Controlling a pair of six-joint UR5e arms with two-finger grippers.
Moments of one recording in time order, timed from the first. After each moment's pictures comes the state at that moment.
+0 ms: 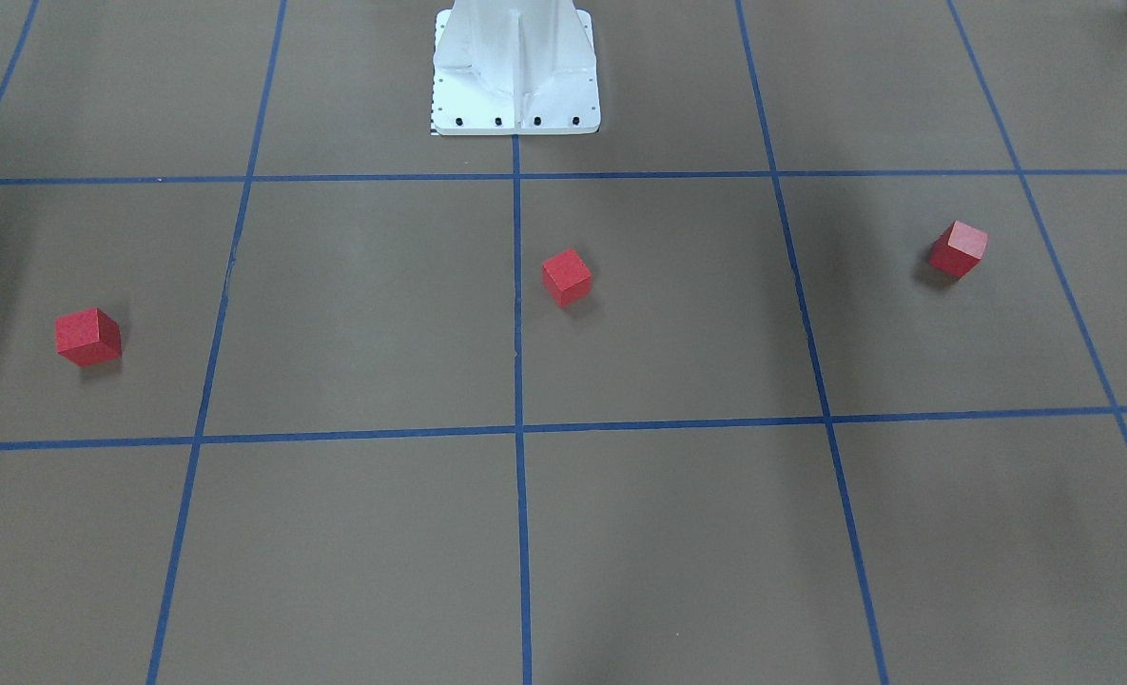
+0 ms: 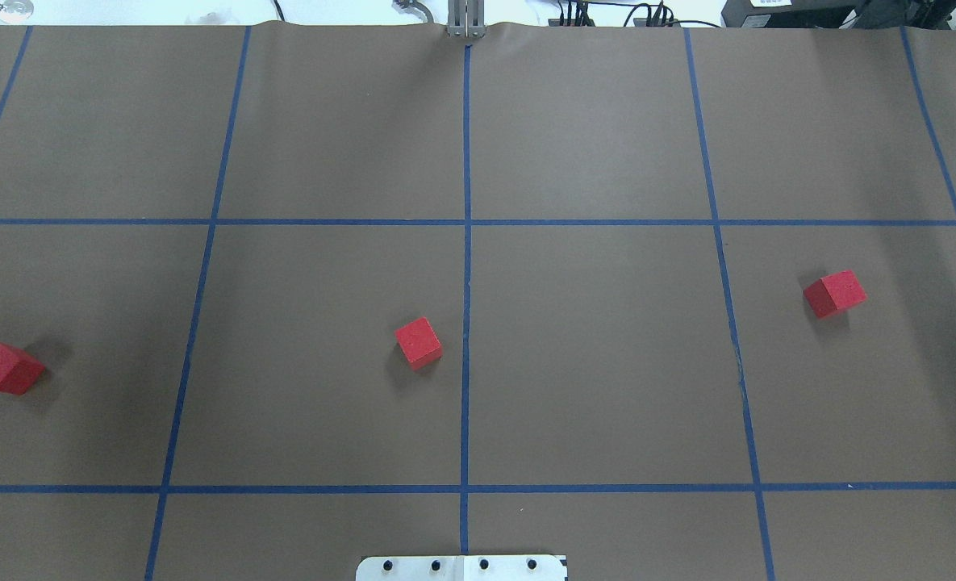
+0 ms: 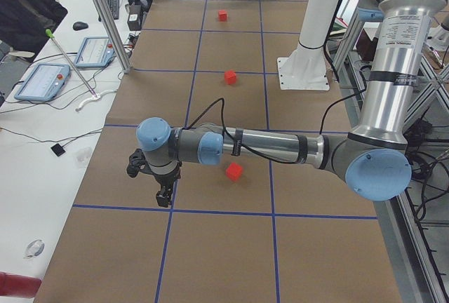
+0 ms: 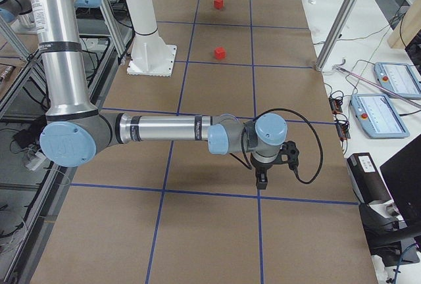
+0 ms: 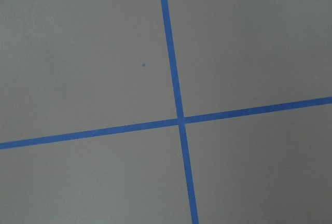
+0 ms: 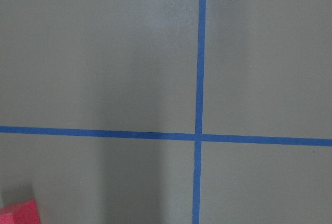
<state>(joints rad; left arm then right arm) -1.54 -1.71 -1.52 -1.56 -2.34 0.08 1.55 -1.46 1.51 -1.49 2.40 0.07</state>
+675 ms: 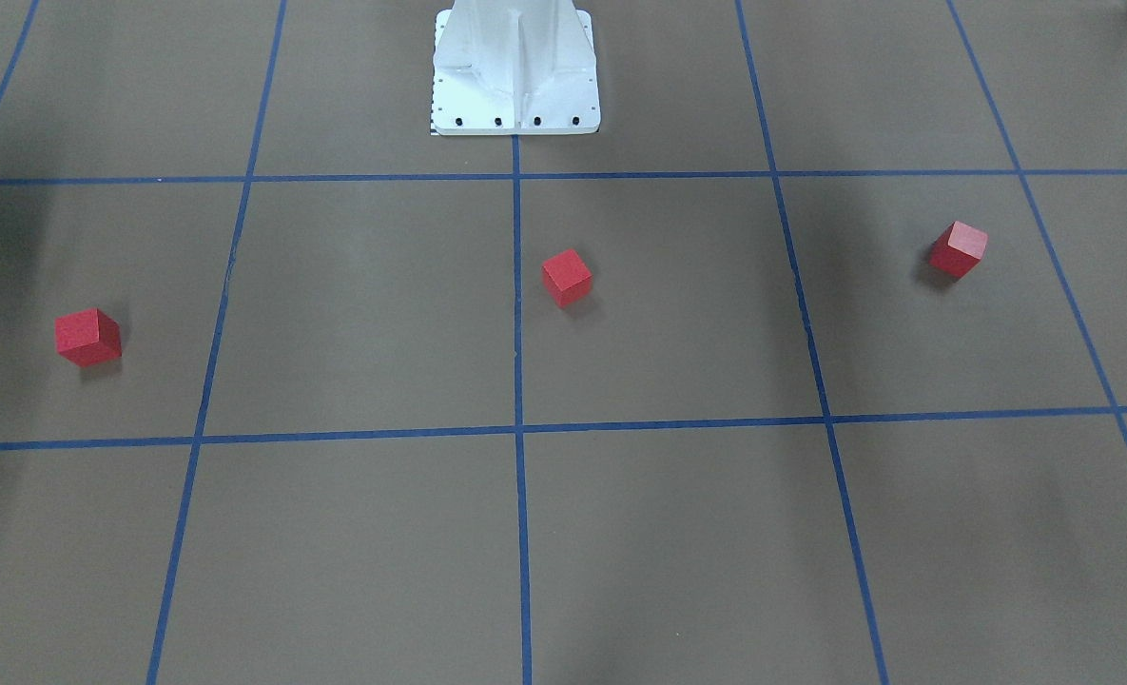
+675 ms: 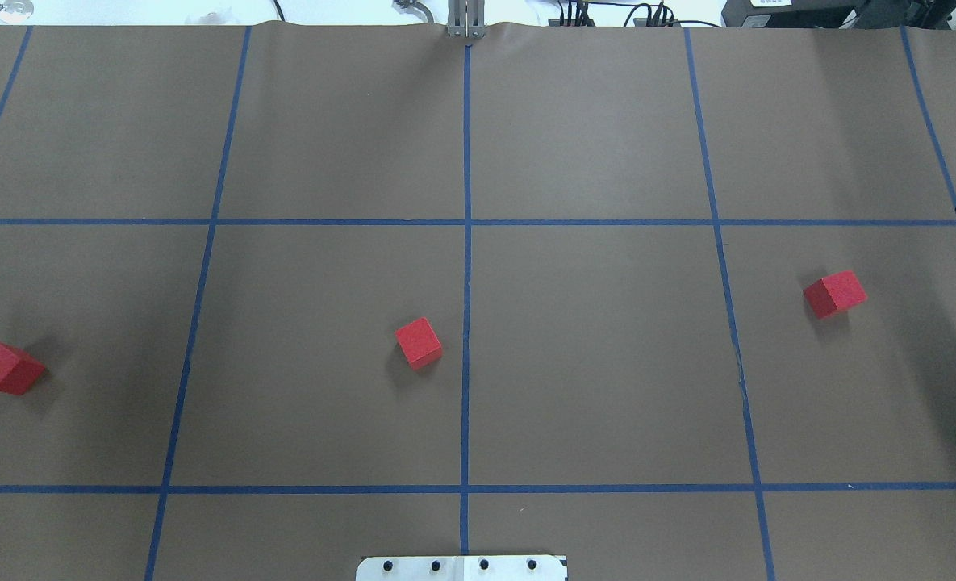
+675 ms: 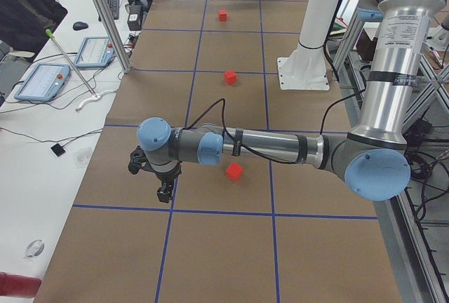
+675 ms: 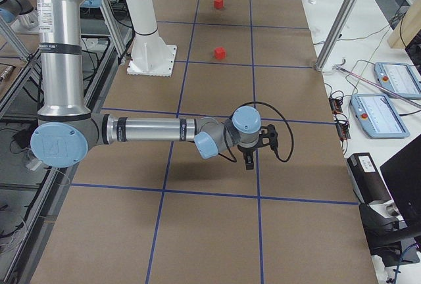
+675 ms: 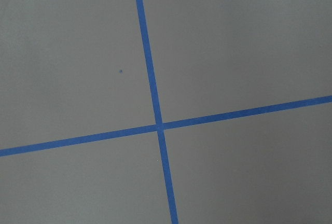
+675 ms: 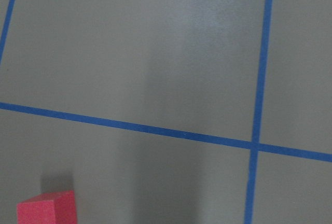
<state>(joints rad) -1.52 -1.71 -1.52 -1.58 -2.38 0.07 1.31 -1.61 1.58 -0.99 2.40 0.47</state>
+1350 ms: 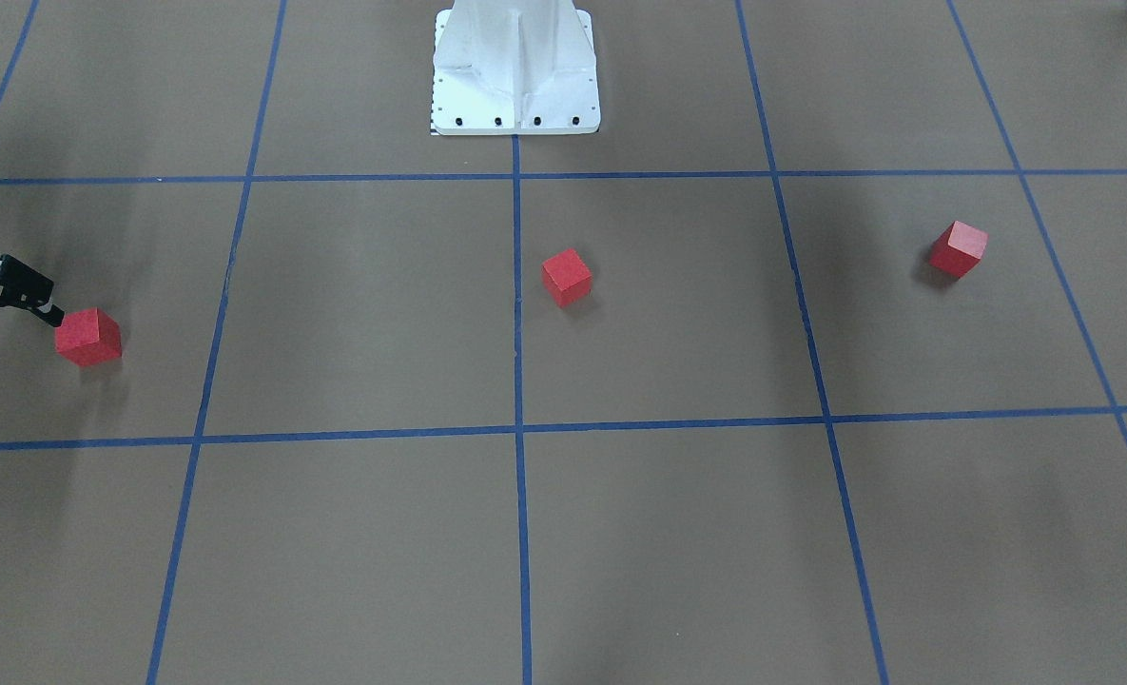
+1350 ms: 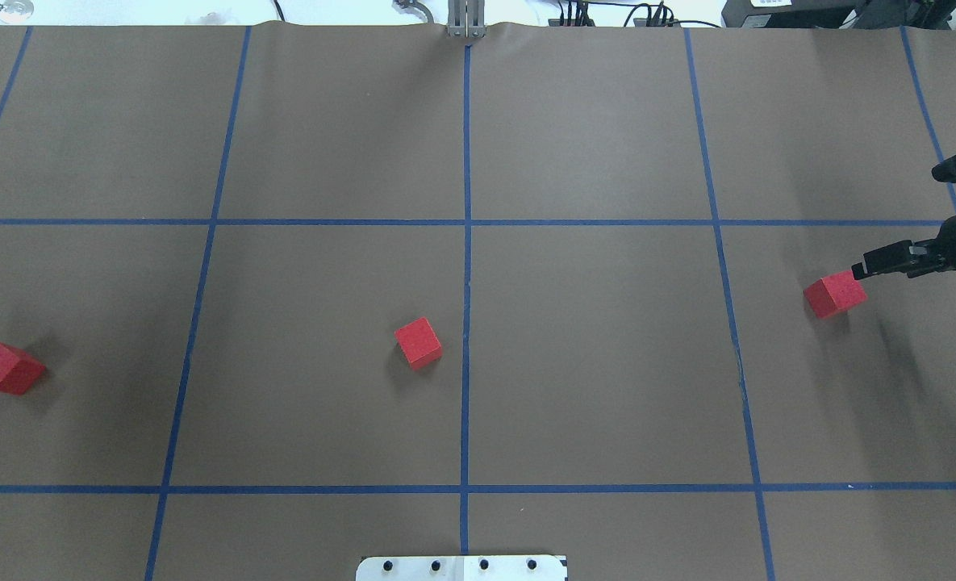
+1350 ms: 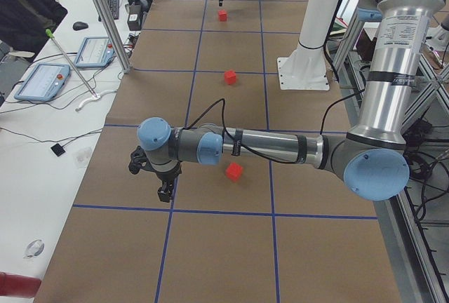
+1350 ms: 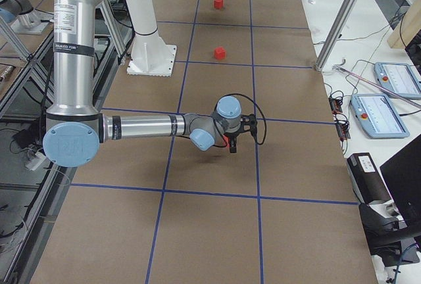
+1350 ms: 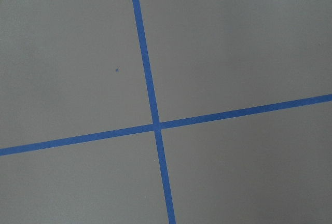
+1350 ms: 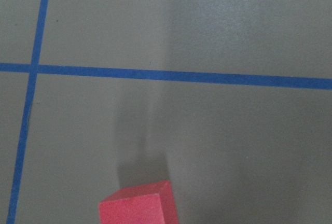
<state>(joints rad) -1.52 -1.71 -1.52 -1.58 -2.38 0.04 1.06 -1.64 1.62 -0.85 2.28 0.74</state>
